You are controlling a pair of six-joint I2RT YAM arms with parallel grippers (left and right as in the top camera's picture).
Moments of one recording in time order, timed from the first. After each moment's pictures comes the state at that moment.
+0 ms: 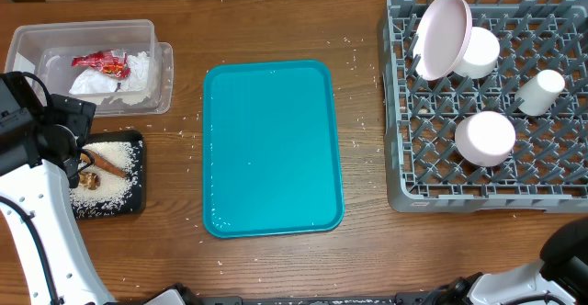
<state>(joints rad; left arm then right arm) 0.51 1.38 1.34 -1.00 -0.04 -0.88 -0.77 1.78 1.82 -1.39 0.23 0.88</state>
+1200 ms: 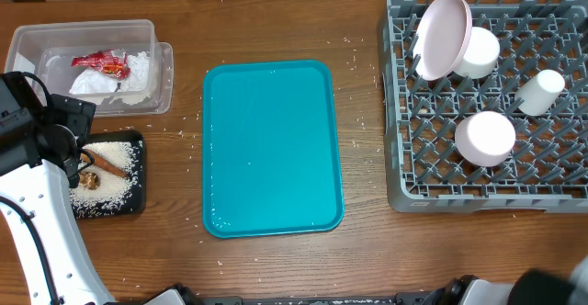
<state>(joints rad) 0.51 1.38 1.34 -1.00 -0.04 -0.88 -0.57 1.48 1.77 -1.02 0.00 0.88</state>
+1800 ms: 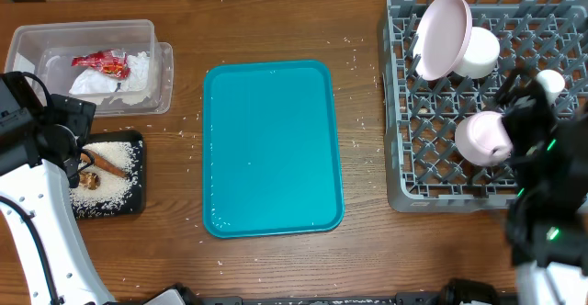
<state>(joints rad) 0.51 1.38 1.34 -1.00 -0.03 -0.88 -0.19 0.81 0.77 -0.24 0.02 0.88</state>
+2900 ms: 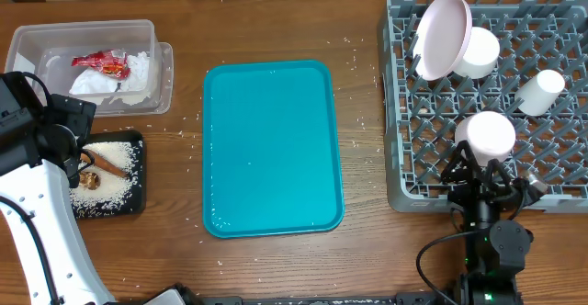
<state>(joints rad) 0.51 1.38 1.34 -1.00 -0.03 -0.88 -0.09 0.27 0.06 0.12 0.05 0.65</state>
